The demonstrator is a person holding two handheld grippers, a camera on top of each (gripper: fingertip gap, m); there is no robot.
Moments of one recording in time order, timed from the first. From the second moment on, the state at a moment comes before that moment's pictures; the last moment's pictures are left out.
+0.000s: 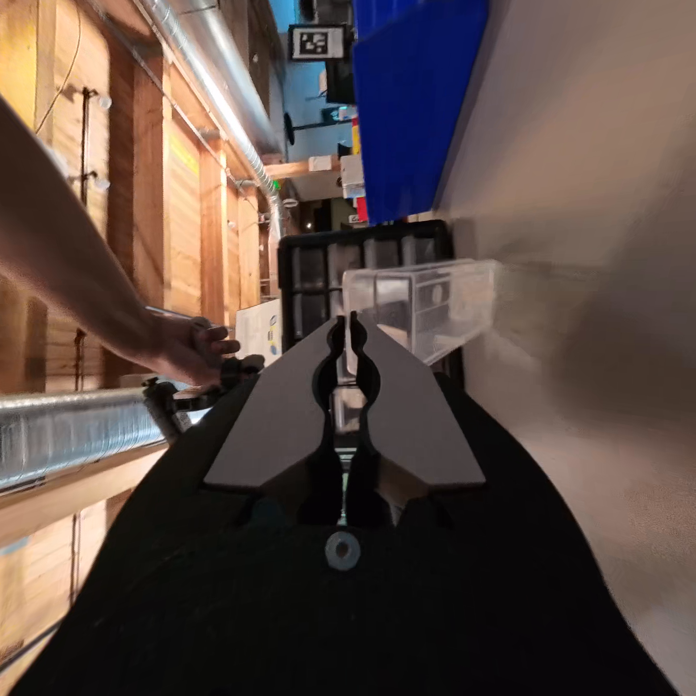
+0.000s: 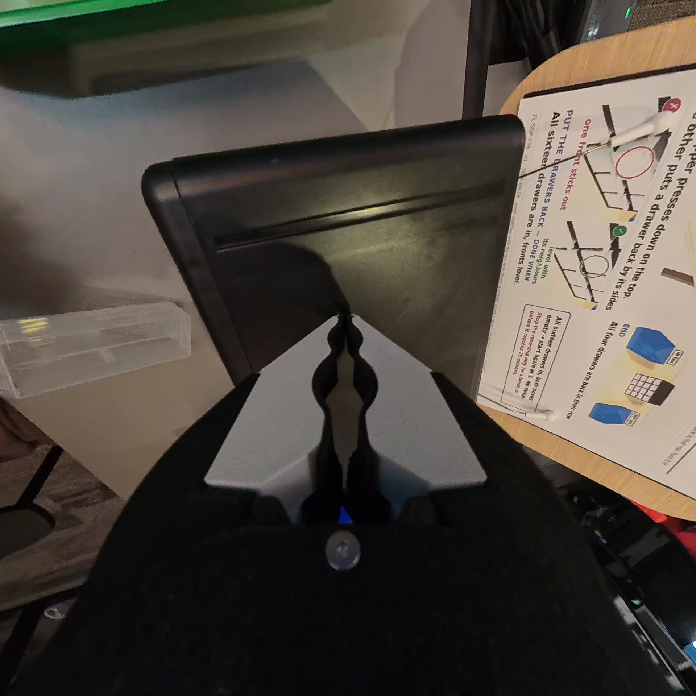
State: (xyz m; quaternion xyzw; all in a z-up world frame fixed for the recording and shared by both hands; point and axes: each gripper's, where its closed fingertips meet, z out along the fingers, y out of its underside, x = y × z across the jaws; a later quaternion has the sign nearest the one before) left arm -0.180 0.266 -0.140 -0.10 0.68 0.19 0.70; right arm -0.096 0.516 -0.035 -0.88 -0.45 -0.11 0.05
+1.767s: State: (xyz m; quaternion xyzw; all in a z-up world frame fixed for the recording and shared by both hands) left arm -0.324 0.337 -0.155 -0.67 0.50 -0.21 0.51; right arm -0.051 0.311 -0.059 -0.74 -0.58 -0.19 0.27
